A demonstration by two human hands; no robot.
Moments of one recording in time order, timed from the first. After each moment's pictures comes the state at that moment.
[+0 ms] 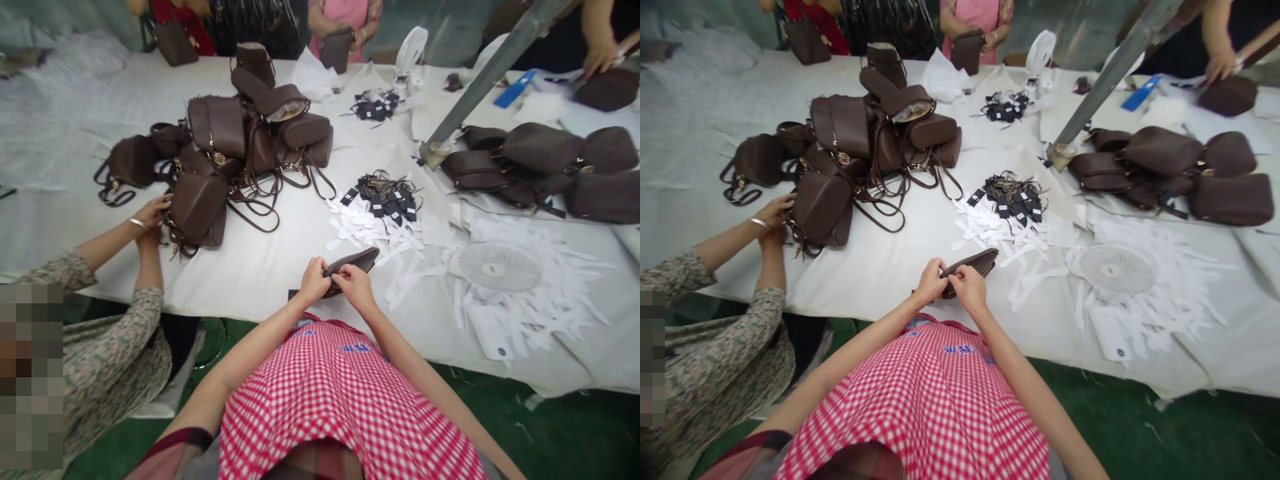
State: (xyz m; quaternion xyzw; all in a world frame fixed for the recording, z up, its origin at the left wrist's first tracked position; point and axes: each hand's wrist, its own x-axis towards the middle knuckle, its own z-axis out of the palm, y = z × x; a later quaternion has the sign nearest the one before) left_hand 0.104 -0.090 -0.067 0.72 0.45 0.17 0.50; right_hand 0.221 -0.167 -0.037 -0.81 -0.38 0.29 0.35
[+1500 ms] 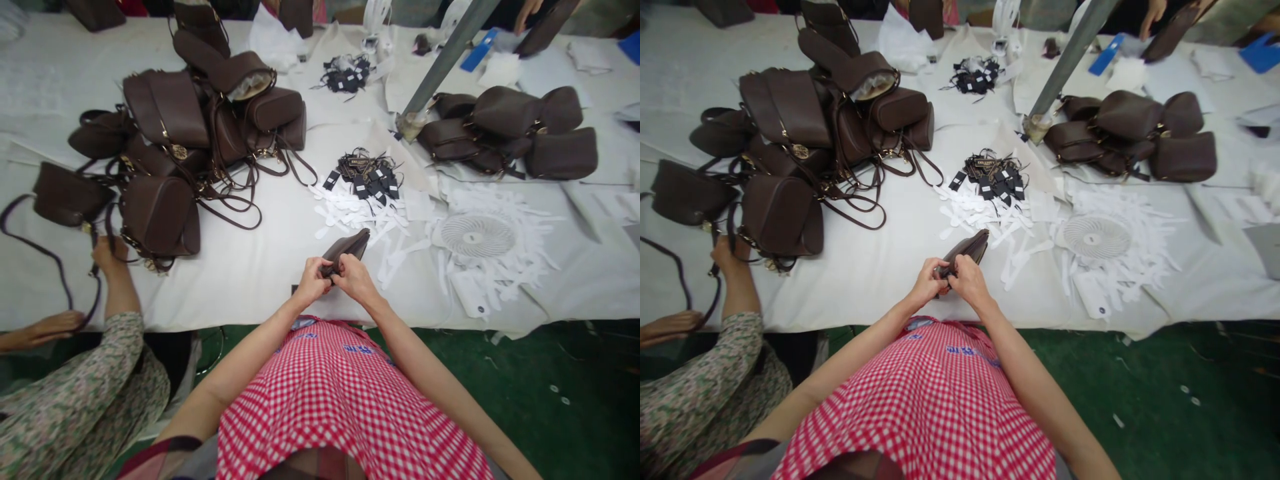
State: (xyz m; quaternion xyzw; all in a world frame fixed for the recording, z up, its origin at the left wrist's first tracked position) left_hand 0.102 -0.101 -0.084 0.57 0.37 0.15 0.71; right_hand 0.223 -0.174 -0.041 -0.82 -0.48 0.21 0.24
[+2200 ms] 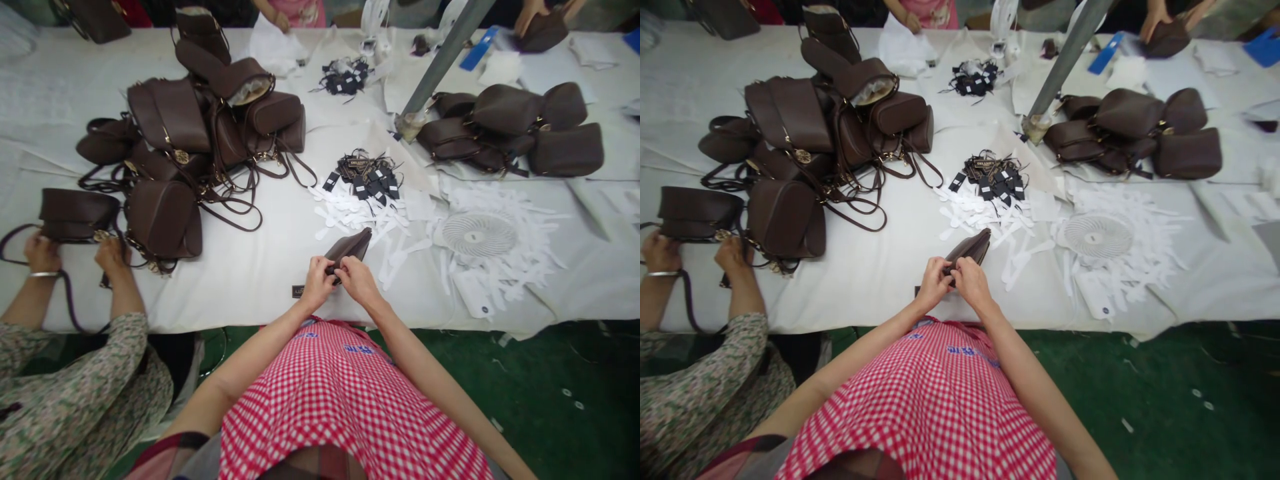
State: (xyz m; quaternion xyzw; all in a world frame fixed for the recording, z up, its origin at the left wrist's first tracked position) left_hand 0.111 -0.112 -0.085 0.68 0.35 0.21 0.61; right_hand 0.227 -0.181 -0.036 -0.82 -0.47 0.21 0.25
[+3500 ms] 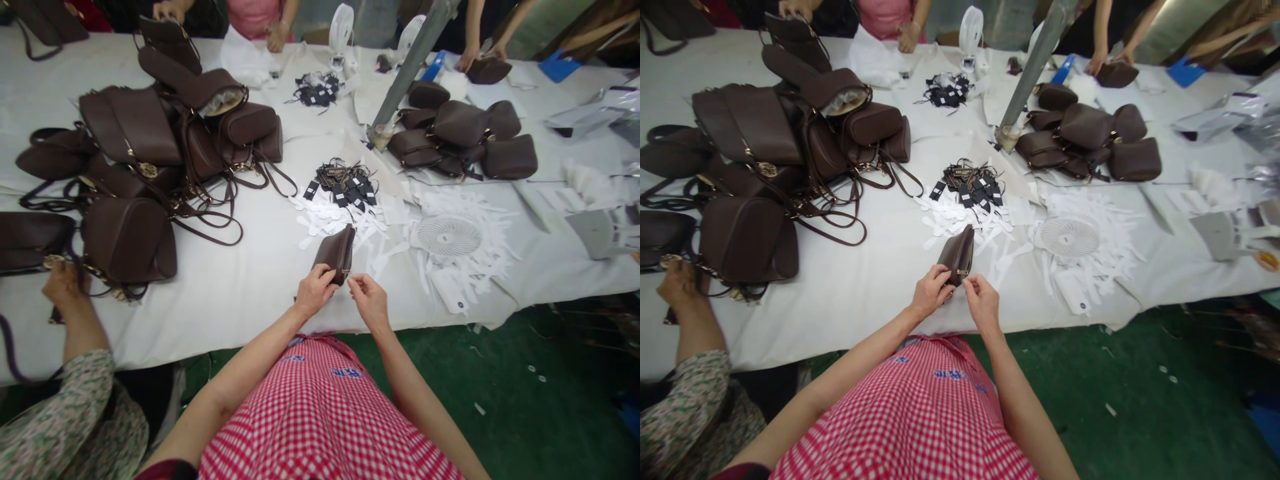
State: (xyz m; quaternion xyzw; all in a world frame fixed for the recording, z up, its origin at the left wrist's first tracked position) left_hand 0.131 -0.104 -0.090 0.89 0.17 0.17 0.39; right_hand 0.235 -0.227 -0.042 -0.85 -0.22 0.22 0.43
